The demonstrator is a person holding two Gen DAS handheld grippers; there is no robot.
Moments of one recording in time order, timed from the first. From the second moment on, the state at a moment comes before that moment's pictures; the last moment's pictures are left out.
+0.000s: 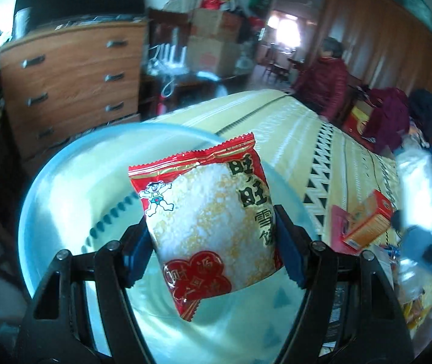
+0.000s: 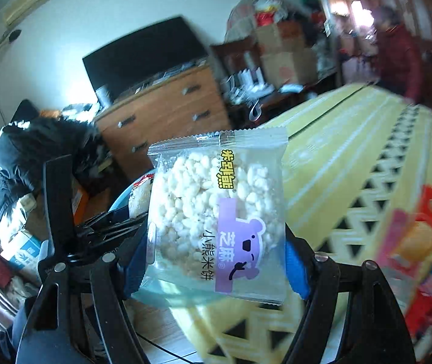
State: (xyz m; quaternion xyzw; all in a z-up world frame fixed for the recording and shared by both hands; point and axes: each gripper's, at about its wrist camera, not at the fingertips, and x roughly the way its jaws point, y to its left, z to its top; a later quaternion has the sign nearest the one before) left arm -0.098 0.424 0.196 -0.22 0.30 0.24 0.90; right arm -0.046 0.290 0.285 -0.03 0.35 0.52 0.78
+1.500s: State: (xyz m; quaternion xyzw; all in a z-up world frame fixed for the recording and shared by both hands) left arm -0.214 0.477 0.232 -0.34 0.16 0.26 0.89; right arm -0.062 0.323 0.152 -0.14 0.39 0.53 0.74
